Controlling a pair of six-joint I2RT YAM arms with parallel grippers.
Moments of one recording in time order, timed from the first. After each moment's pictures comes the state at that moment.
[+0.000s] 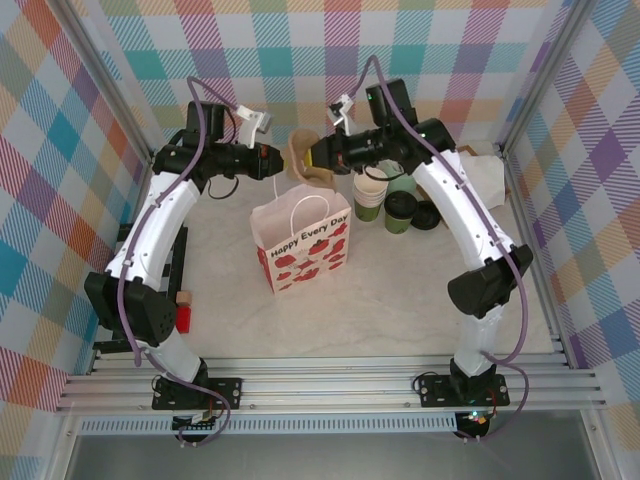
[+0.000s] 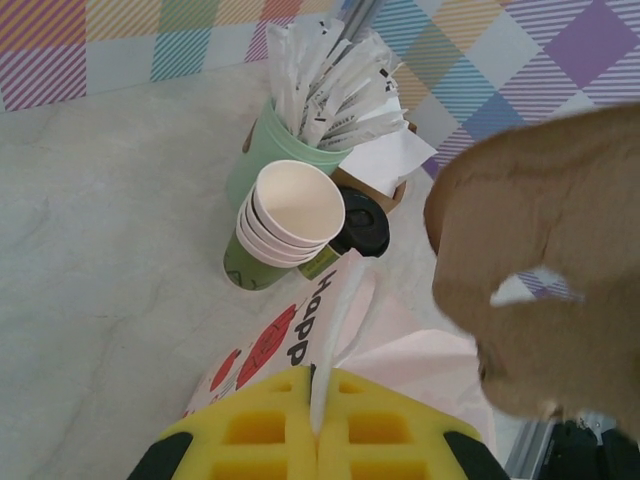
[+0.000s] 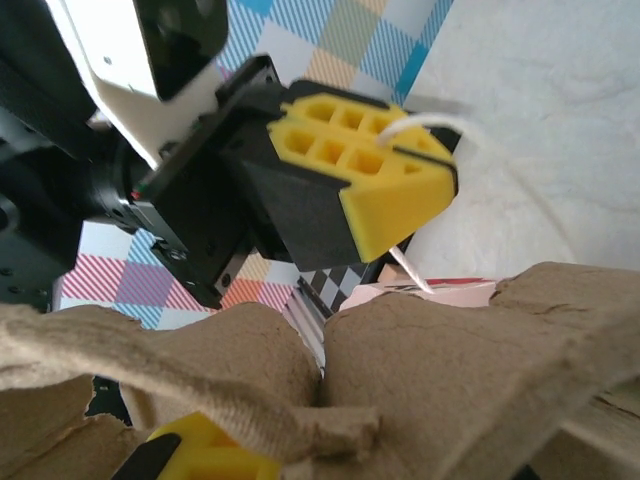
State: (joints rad) left arm -0.24 1.67 1.81 -0.79 0.69 -0.08; right arm 0.53 1.92 2.25 -0.99 -0.84 0.56
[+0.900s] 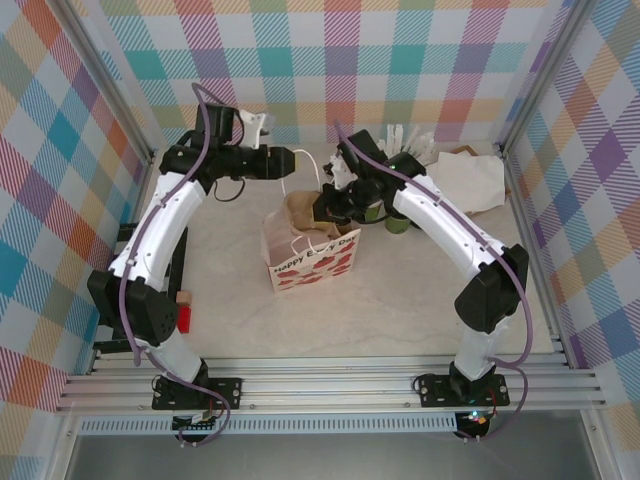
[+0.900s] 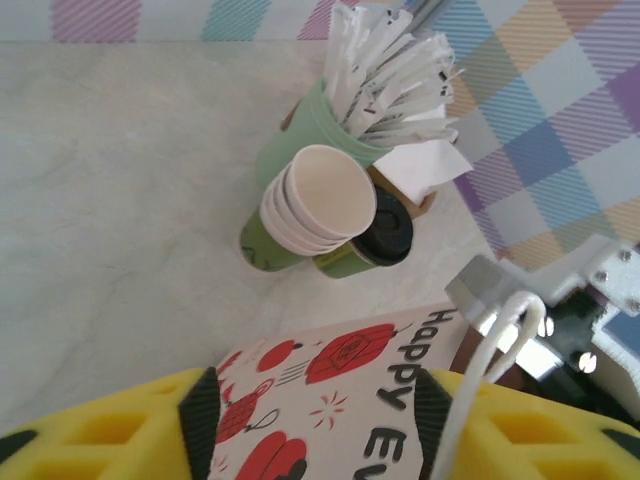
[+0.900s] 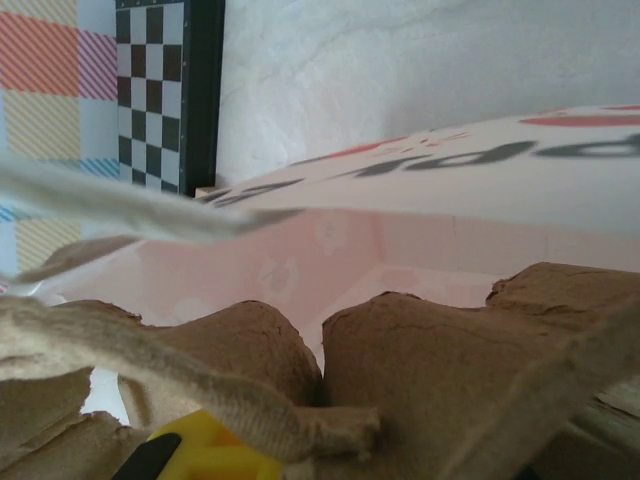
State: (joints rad) left arm -0.29 1.64 1.80 -0.82 0.54 -0.22; right arm 0.64 1.81 1.87 -1.05 -0.48 0.60
